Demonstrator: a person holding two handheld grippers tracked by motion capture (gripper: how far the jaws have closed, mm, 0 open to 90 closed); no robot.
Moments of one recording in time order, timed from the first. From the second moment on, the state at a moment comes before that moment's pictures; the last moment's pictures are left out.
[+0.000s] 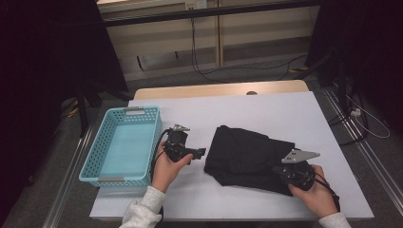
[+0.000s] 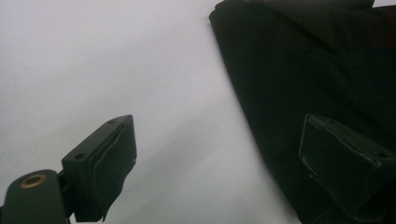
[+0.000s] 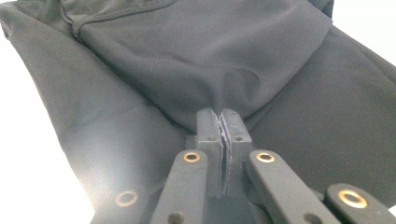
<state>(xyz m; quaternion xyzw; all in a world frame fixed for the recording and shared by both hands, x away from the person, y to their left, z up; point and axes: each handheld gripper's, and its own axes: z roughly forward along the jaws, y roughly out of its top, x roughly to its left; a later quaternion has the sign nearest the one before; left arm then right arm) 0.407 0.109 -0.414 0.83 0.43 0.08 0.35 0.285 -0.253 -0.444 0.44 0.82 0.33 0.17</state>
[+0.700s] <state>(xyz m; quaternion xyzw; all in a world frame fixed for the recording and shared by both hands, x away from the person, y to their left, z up) 0.407 0.103 -0.416 0.83 0.43 0.07 0.35 0.246 -0.291 -0.427 0.45 0.80 0.34 0.19</state>
